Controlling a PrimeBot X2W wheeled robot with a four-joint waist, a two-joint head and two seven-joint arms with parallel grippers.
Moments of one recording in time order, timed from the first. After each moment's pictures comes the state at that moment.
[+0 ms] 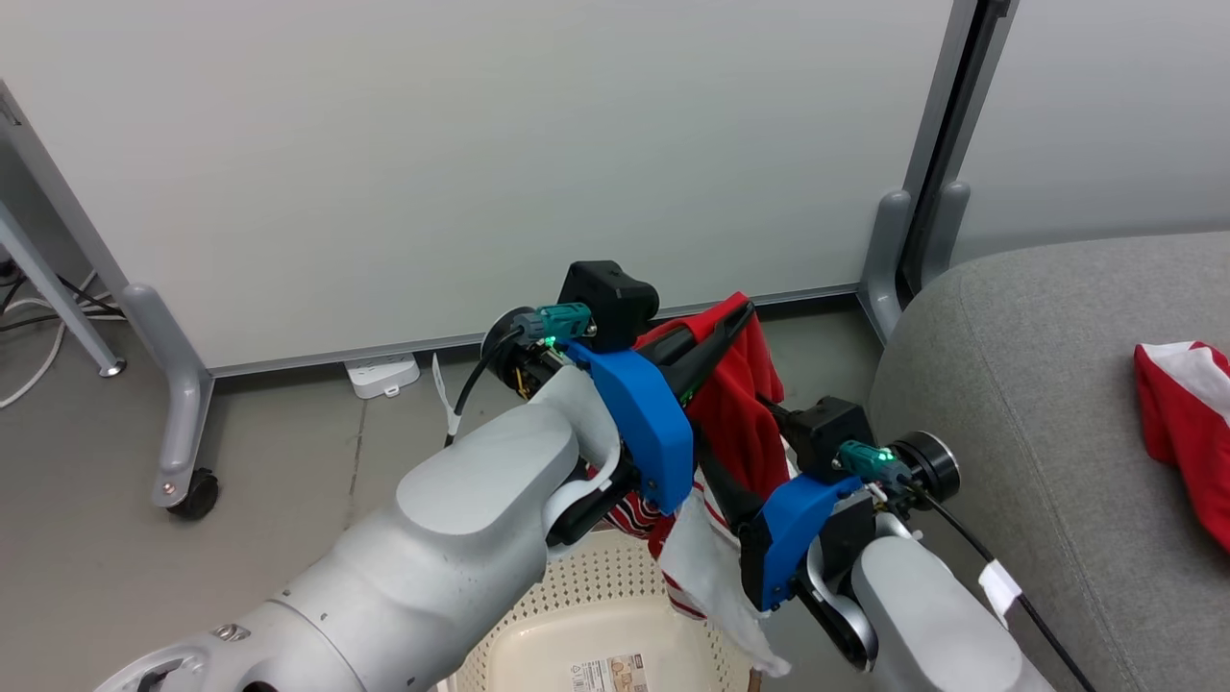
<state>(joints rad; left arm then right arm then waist) -1.02 0.05 -1.25 0.75 -1.06 -0.13 -0.20 -0.46 -0.05 0.40 0.57 0.11 0.13 -0.03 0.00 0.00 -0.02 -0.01</state>
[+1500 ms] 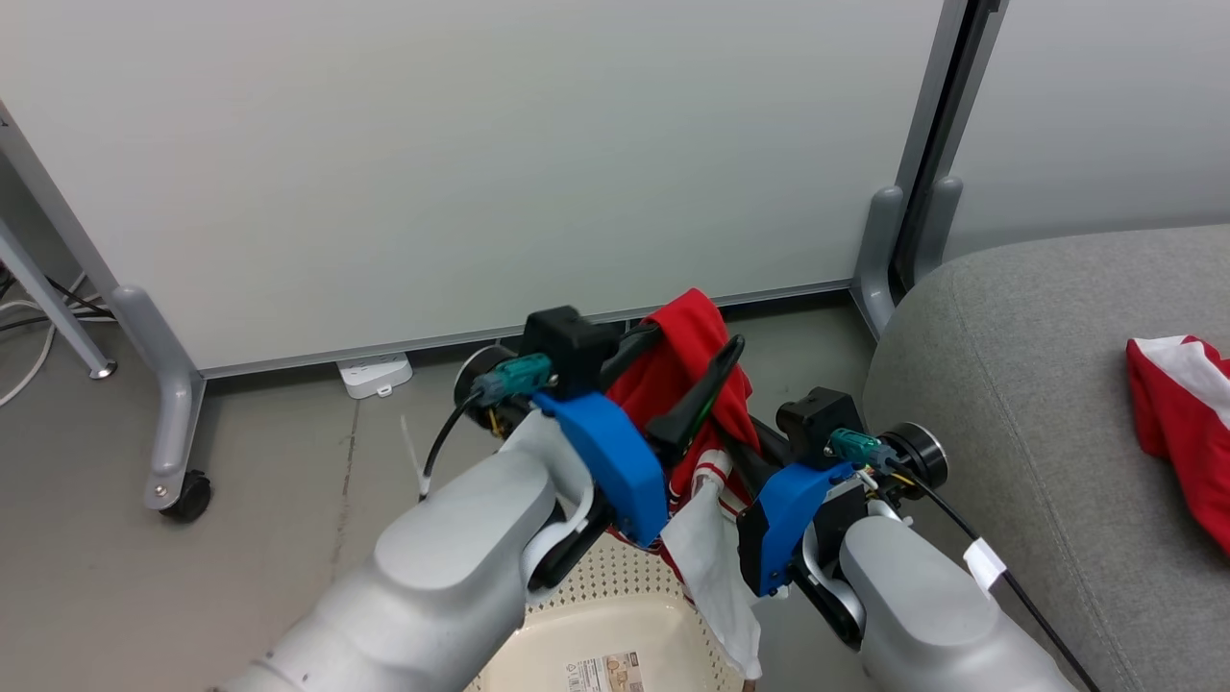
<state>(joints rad) -0.92 0.07 -1.15 0.72 -0.96 -0.09 -0.26 -0.64 -0.05 0.56 0.92 0.26 0.13 -0.20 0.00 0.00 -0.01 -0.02</state>
